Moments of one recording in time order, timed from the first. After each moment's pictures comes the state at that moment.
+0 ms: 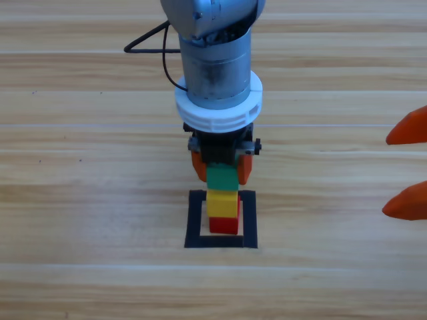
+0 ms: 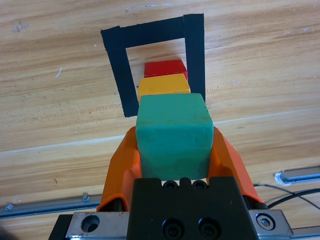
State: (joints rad) arm 0 -0.87 2.29 -2.19 1.40 0.00 -0.82; arm 1 0.78 1.33 -1.05 0.59 0.42 -0.33
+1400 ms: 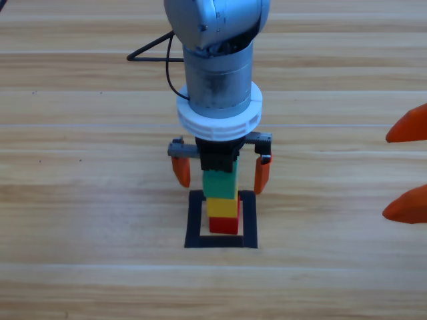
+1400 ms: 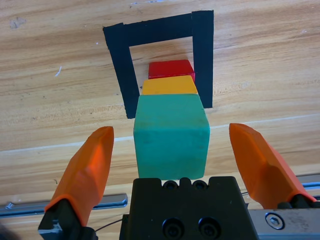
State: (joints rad) arm 0 -0.87 2.32 -2.19 1.40 0.00 -0.83; arm 1 0.78 1.33 -1.05 0.59 0.42 -0.34
